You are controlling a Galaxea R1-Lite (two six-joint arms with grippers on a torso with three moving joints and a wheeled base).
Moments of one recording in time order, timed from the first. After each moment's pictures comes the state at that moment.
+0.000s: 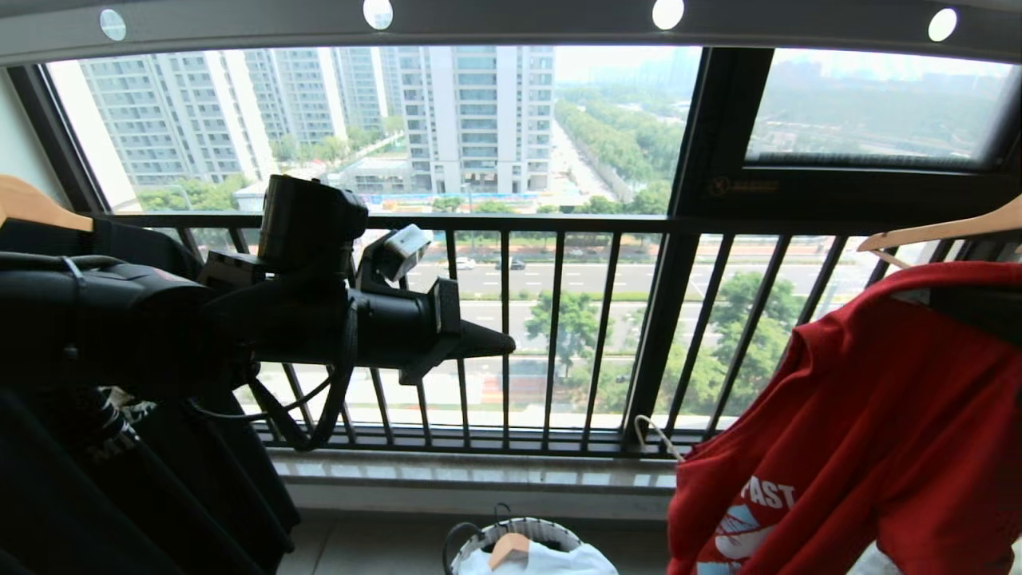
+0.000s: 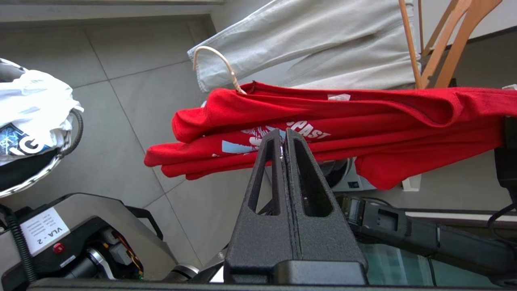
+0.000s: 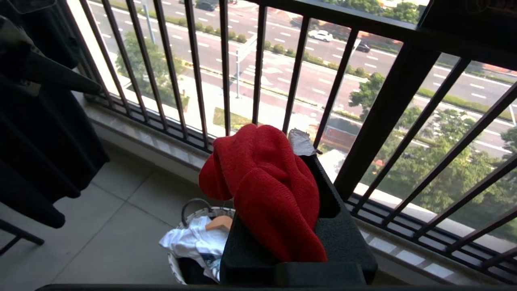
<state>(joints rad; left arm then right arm) -0.48 1.72 -1.16 -0.15 -0.66 -0.71 0.38 1.03 -0.87 -0.06 0.01 -0.04</state>
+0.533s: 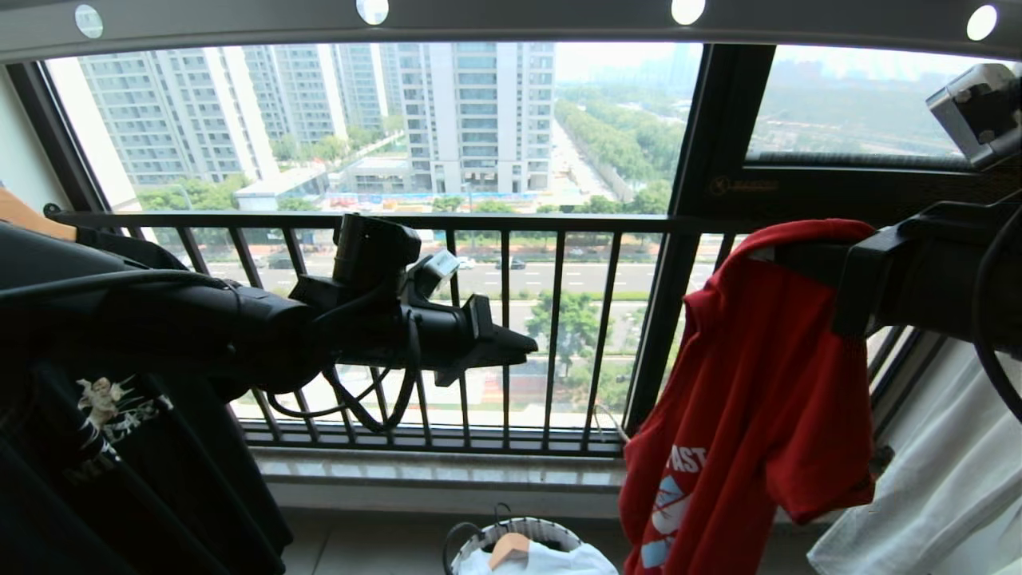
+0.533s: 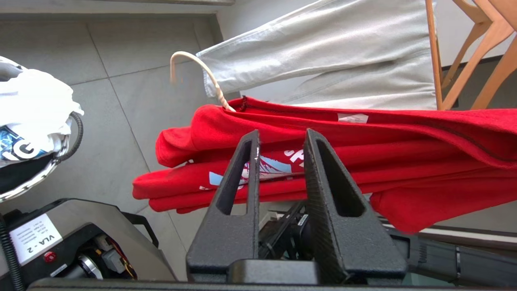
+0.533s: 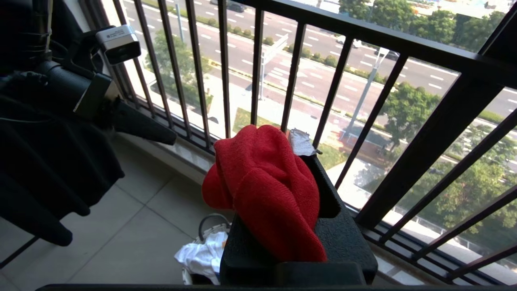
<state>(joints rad) -0.48 1.92 -1.24 -0.24 -0.66 -0.75 0.48 1.30 -0.99 -0.21 0.01 -0.04</state>
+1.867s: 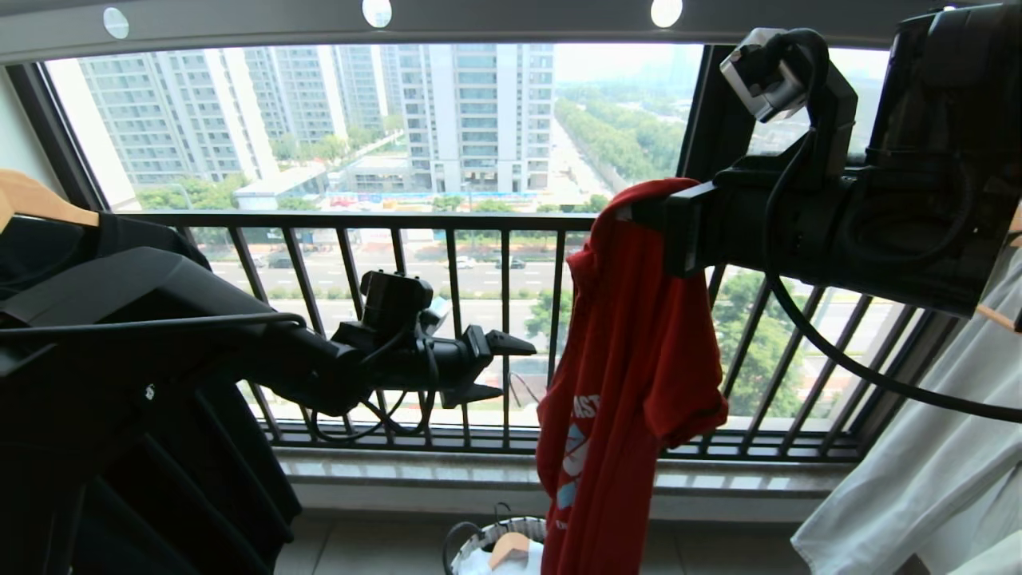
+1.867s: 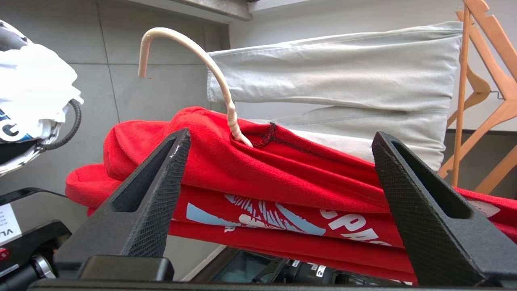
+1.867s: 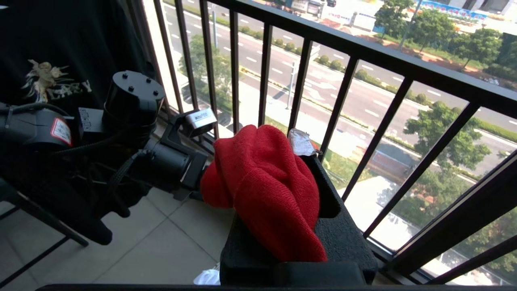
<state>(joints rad) -0.42 2.15 -1.25 -0.45 -0.65 -0.94 0.60 1.58 -1.27 -0.25 0.00 -0.04</state>
